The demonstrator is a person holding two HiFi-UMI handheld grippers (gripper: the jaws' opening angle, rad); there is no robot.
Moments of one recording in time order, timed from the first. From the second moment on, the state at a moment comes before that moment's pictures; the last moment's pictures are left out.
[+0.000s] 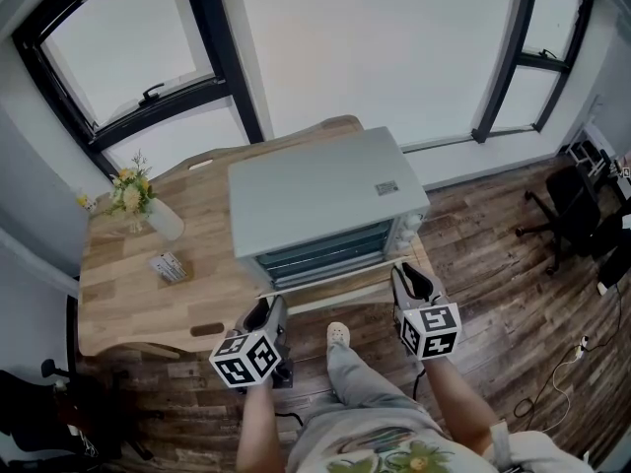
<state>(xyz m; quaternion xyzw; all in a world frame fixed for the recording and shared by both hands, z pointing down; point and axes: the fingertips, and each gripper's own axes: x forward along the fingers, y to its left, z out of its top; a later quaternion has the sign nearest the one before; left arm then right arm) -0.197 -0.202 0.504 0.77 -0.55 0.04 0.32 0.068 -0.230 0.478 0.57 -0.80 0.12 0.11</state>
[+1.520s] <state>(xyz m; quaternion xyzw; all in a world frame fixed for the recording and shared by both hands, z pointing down) -0.208 -0.258 0.486 0.74 -0.54 0.00 0.39 0.057 -0.287 0.453 0.58 -0.80 0.12 0.11</state>
